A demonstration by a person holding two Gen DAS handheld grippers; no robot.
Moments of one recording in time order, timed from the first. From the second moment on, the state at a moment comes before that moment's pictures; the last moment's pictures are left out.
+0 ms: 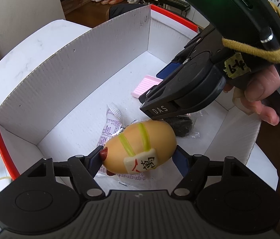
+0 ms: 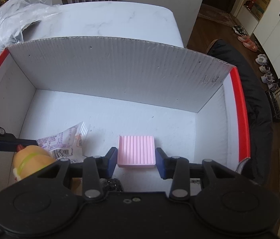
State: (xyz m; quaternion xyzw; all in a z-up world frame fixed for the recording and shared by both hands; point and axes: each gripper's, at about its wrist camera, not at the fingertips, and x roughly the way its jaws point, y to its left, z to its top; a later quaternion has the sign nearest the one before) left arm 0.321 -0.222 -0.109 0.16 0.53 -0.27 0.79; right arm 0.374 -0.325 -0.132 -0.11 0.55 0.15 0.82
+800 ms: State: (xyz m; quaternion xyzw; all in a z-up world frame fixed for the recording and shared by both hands) left arm 0.311 -0.211 -0.098 0.12 0.49 -0.26 0.82; right arm 0.357 -0.336 -0.109 -0.07 0.53 0.17 0.83
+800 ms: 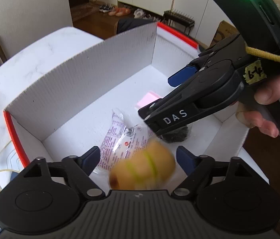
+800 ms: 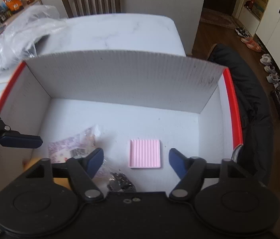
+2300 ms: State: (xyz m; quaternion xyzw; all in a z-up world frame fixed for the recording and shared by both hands) left arm 0.174 -0.037 0.002 0.03 0.34 -0.22 0.91; right arm 0.214 -0.246 0.002 -0.03 0.37 0.22 0.90
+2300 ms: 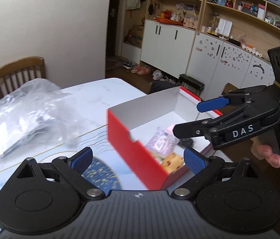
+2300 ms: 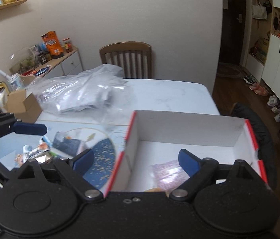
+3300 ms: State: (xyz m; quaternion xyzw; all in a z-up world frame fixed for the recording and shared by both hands) left arm 0.106 0.124 -0.060 0.01 0.37 -0.14 0.92; right arm 0.155 -0.119 -0.045 -0.06 0.38 0.23 0.89
